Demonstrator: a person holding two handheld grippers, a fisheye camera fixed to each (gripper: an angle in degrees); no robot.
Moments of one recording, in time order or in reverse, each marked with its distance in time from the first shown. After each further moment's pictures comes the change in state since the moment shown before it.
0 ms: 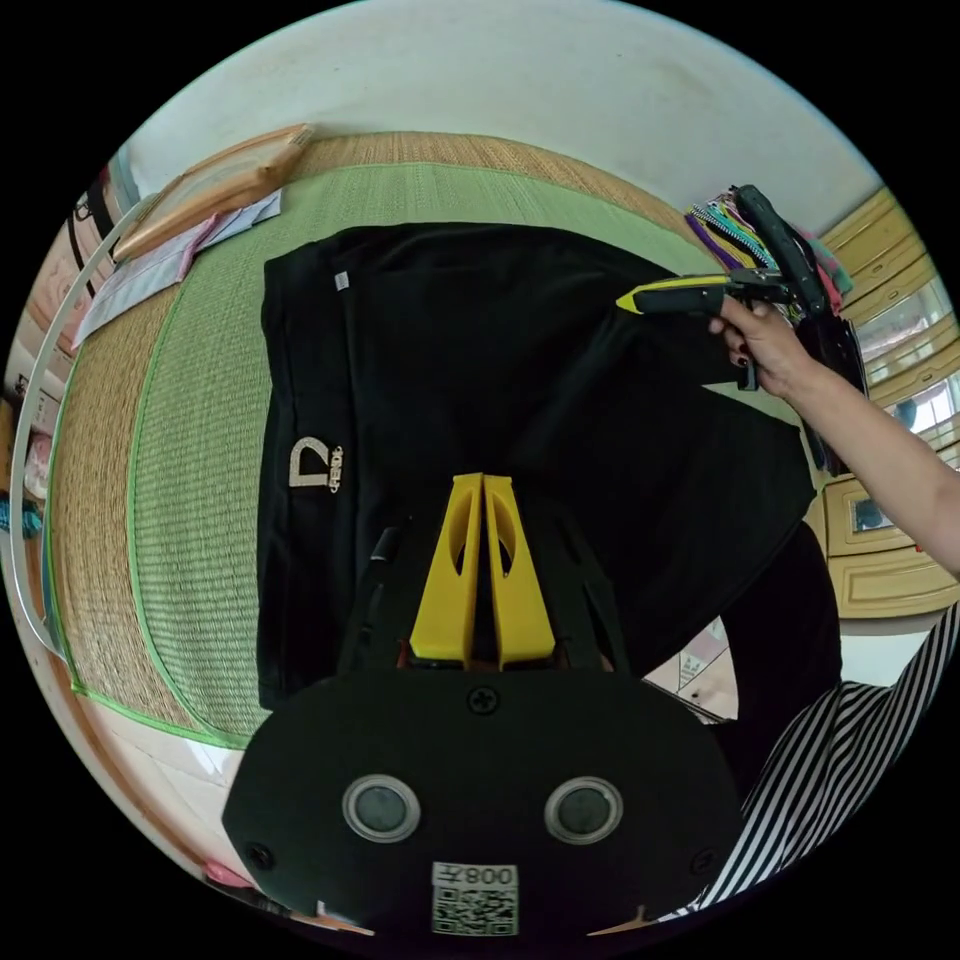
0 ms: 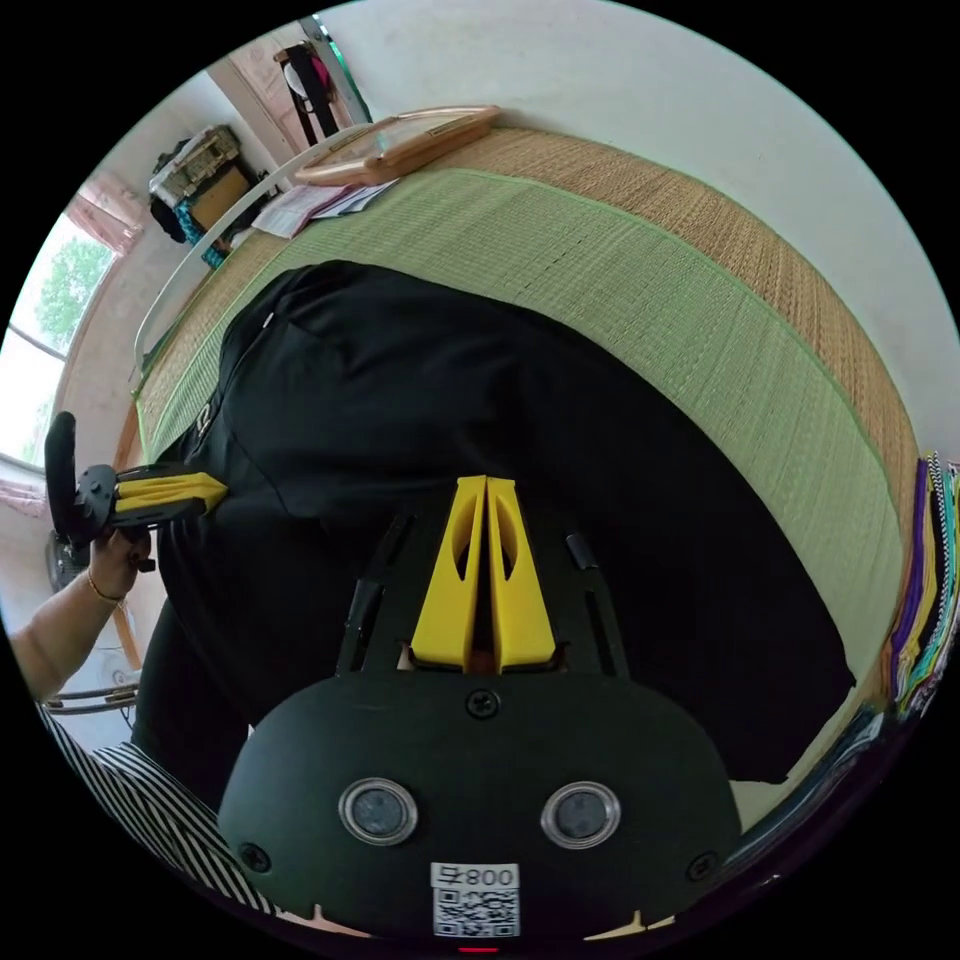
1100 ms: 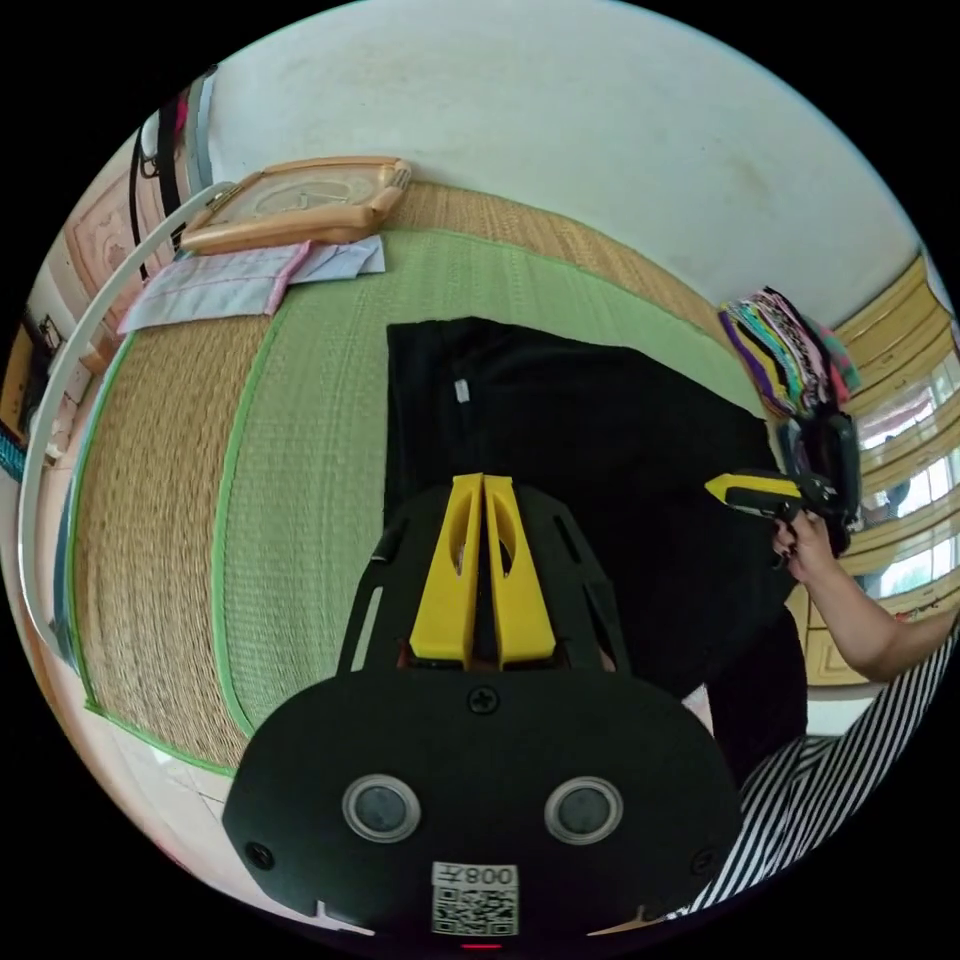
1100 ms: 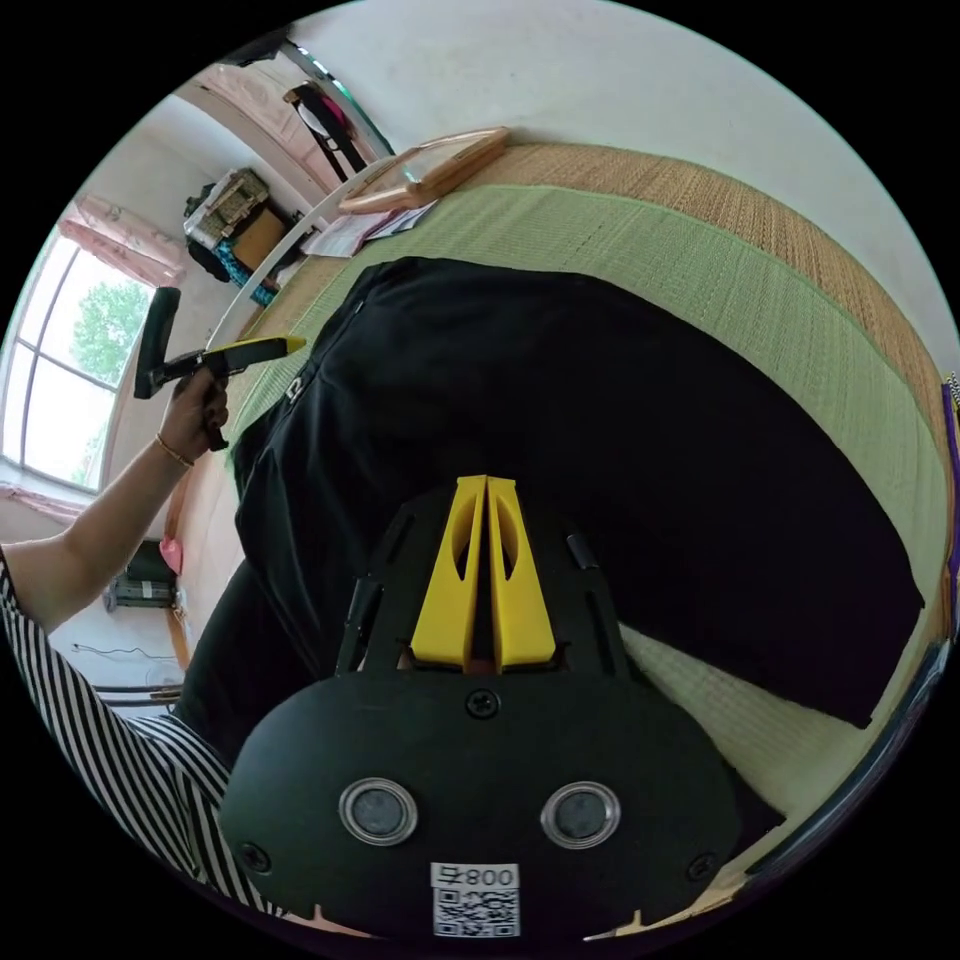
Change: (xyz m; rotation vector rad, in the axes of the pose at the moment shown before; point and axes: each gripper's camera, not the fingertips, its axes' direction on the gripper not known) left arm -0.012 -0.066 -0.056 0.136 0.041 -0.130; right arm 0.025 0.211 0.036 0.070 -0.168 0.049
